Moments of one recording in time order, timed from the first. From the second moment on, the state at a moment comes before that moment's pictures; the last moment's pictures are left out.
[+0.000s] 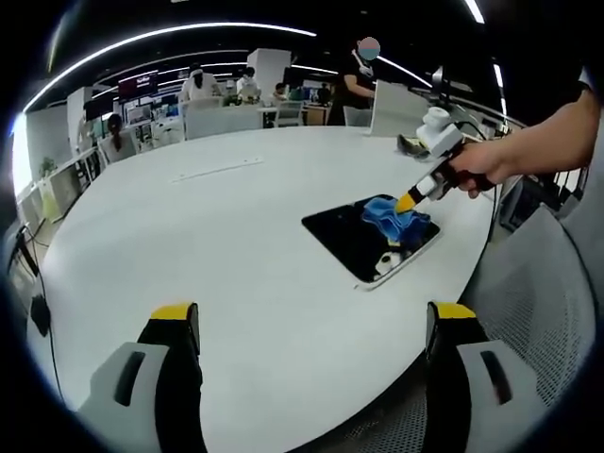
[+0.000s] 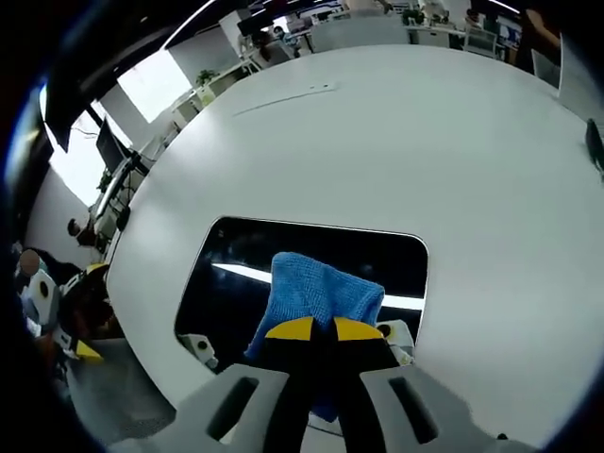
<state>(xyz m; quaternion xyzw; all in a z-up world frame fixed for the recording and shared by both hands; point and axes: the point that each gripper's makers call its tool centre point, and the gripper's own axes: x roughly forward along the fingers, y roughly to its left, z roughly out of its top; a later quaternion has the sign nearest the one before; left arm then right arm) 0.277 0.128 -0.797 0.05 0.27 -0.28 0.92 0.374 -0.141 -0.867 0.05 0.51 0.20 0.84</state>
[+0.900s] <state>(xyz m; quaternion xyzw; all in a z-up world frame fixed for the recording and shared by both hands) 0.277 0.128 -0.798 0.05 0.27 -0.28 0.92 0.374 -0.179 -0.868 0.04 0.51 0.18 0.84</state>
